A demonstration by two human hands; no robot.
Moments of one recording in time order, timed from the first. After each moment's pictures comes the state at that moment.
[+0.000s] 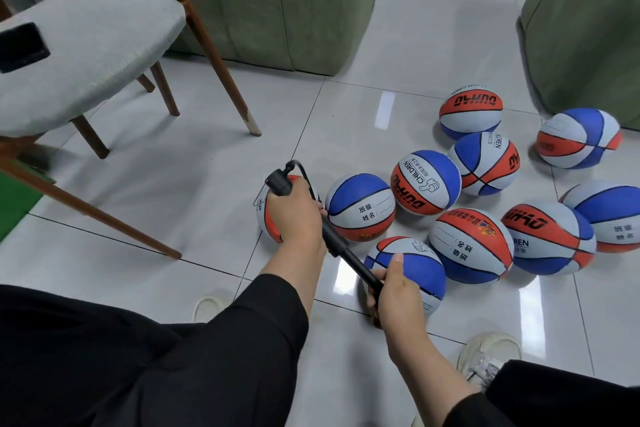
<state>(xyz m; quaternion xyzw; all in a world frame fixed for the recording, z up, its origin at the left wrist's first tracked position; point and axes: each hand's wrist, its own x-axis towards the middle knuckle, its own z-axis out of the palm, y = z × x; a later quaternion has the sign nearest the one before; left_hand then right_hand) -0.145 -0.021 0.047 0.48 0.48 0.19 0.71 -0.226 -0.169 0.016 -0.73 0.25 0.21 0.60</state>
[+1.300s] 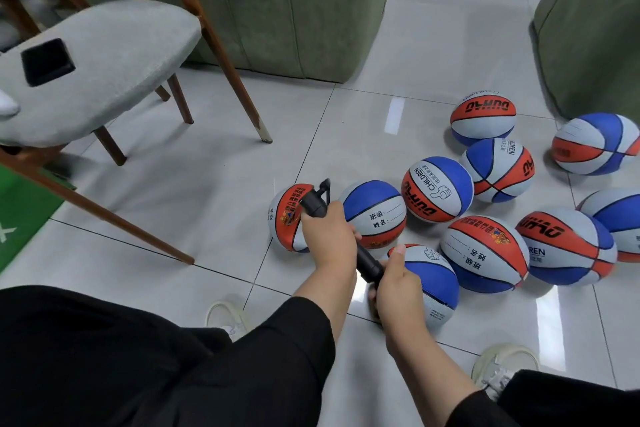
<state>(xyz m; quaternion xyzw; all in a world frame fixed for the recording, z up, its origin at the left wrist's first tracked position) -0.162 -0.055 0.045 0.50 0.46 0.16 0.71 -0.210 -0.149 0.016 -0.75 0.22 0.18 0.59</state>
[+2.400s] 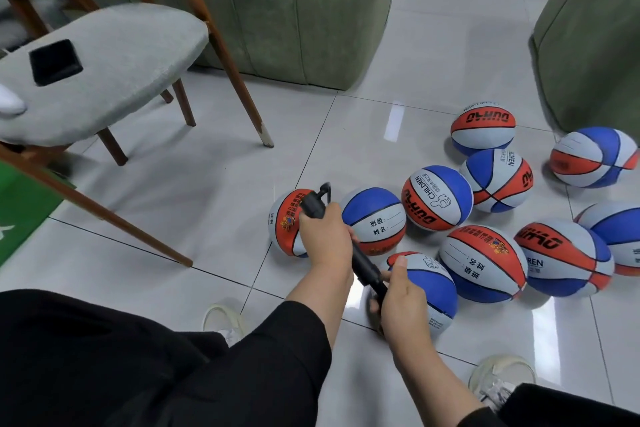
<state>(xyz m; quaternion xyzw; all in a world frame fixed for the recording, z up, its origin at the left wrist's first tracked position) -0.160 -0.046 0.051 0.48 0.46 0.15 0.73 -0.218 -0.159 0.020 -0.76 0.20 0.18 0.60</state>
